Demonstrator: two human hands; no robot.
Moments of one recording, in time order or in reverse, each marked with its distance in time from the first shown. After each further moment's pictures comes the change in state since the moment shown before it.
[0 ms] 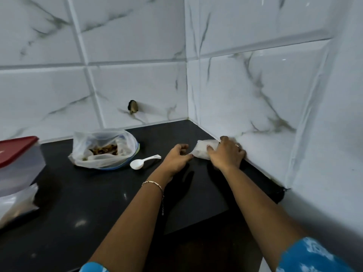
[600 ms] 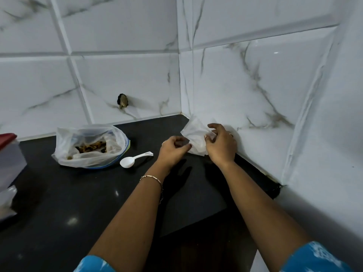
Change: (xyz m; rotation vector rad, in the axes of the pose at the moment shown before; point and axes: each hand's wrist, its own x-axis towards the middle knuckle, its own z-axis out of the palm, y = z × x) left_hand 0.015 0.004 0.010 -0.017 0.121 0.101; right_hand 0.006 0.002 -0.001 0.376 0.174 -0.174
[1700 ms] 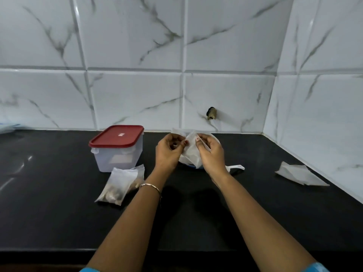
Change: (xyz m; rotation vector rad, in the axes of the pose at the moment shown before) left_hand -0.079 -0.022 -0.254 -0.098 0.528 0.167; right_hand -0.111 -0.216 0.139 0.778 -0.463 -0.070
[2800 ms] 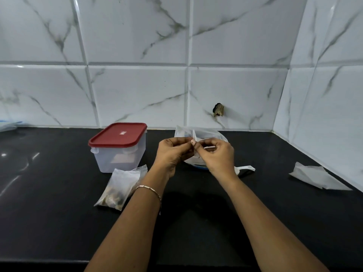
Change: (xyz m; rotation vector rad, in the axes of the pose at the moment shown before) left_hand -0.003 0.016 -0.007 -0.424 -0.135 -0.342; right_hand -0.001 -0.001 0.004 -0.193 0.032 -0.111
